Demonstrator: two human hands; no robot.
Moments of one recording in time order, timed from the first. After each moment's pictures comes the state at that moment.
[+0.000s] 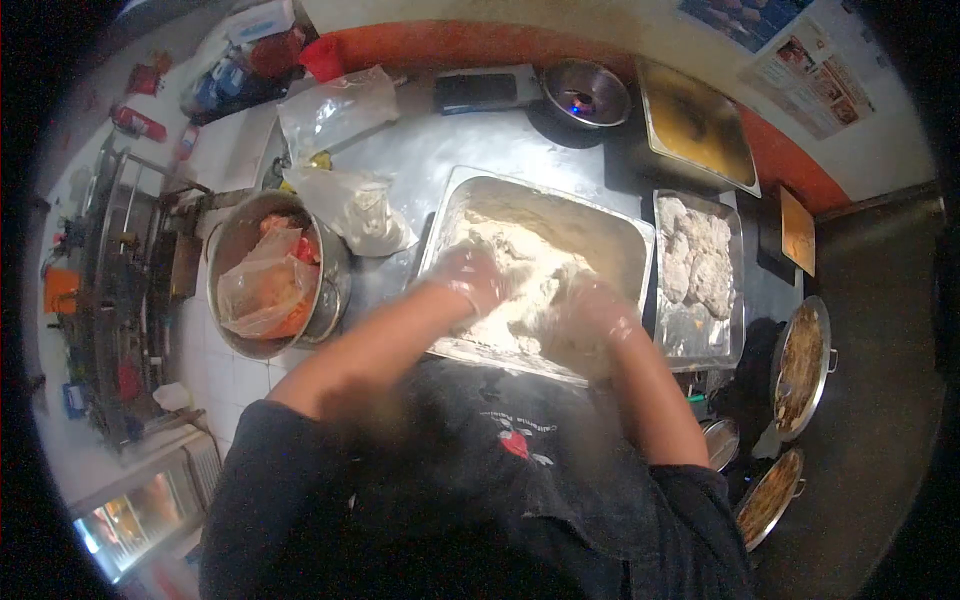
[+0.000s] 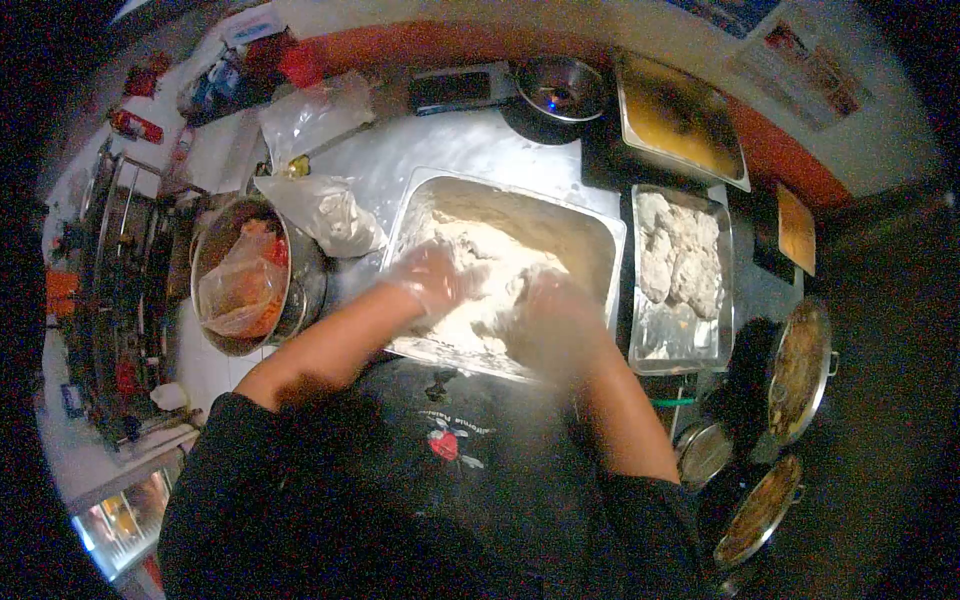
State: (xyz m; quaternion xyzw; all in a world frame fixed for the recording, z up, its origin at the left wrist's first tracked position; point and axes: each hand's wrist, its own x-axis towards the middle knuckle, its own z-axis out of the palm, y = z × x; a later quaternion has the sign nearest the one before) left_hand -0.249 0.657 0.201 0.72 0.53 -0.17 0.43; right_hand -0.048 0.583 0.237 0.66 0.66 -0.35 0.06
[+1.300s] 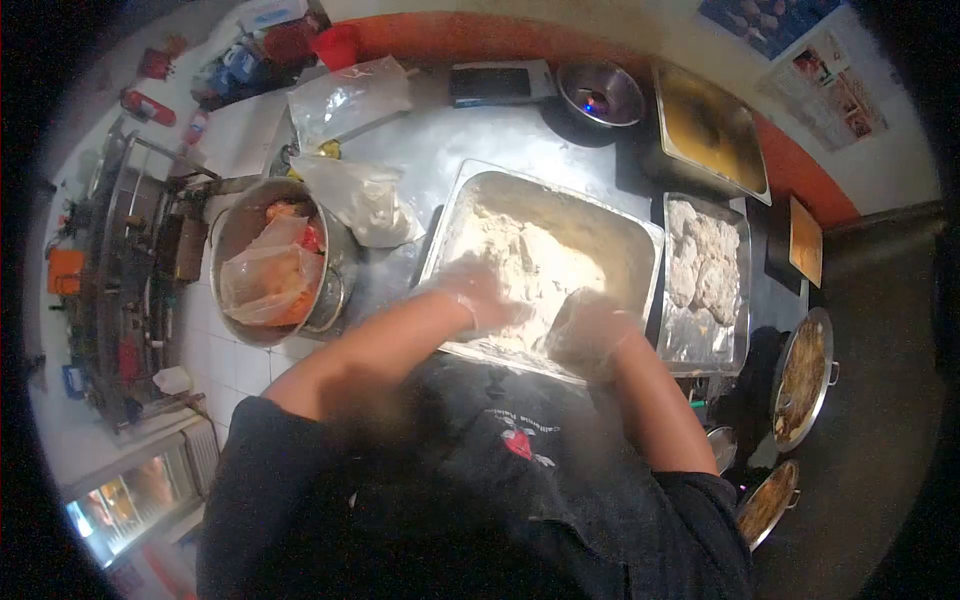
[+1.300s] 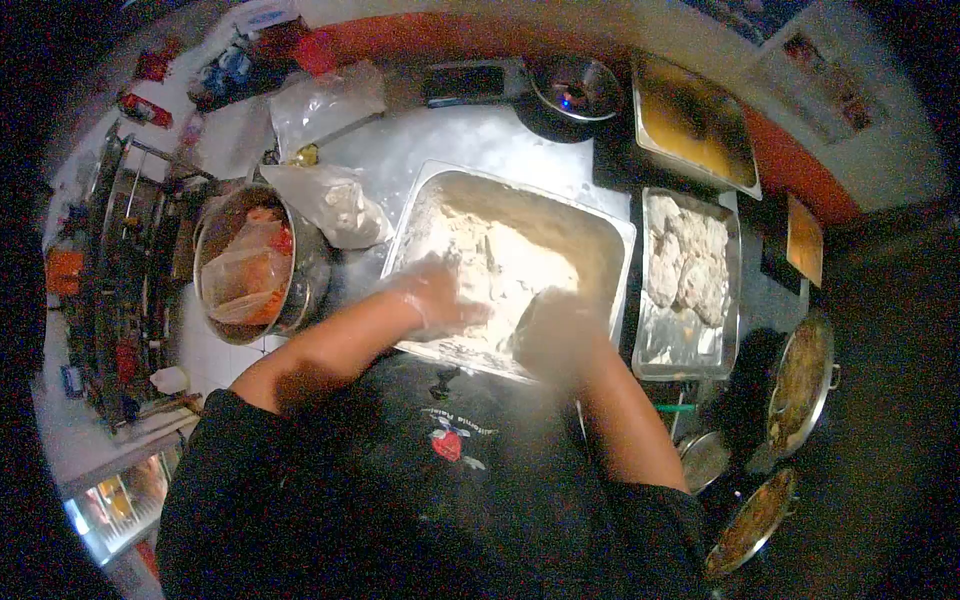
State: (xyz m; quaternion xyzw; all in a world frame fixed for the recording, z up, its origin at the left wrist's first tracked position) left_hand -0.252 0.647 0.218 0.73 0.46 -0.30 0.40; right_hand -0.023 0.562 0.176 0.48 0.81 -0.22 0.24
